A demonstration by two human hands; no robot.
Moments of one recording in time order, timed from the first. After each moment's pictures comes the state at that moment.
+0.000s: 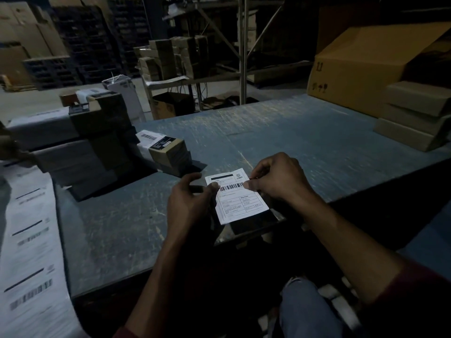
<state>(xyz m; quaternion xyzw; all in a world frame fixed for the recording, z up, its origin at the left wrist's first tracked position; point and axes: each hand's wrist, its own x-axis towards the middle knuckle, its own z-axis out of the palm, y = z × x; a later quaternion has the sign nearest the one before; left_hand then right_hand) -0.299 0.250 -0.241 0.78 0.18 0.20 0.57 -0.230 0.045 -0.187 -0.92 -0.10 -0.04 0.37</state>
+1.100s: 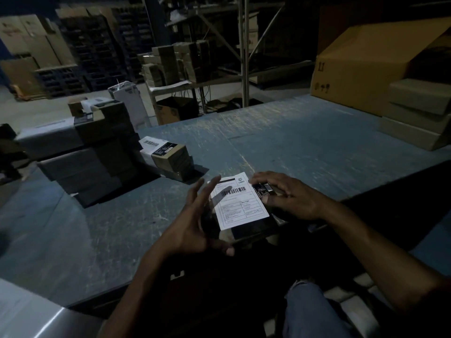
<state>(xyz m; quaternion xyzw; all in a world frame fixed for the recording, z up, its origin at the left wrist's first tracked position) -0.332 0.269 -0.237 0.91 -0.10 0.03 0.40 -0.212 -0.008 -0.222 -0.86 -0.39 0.05 0.34</state>
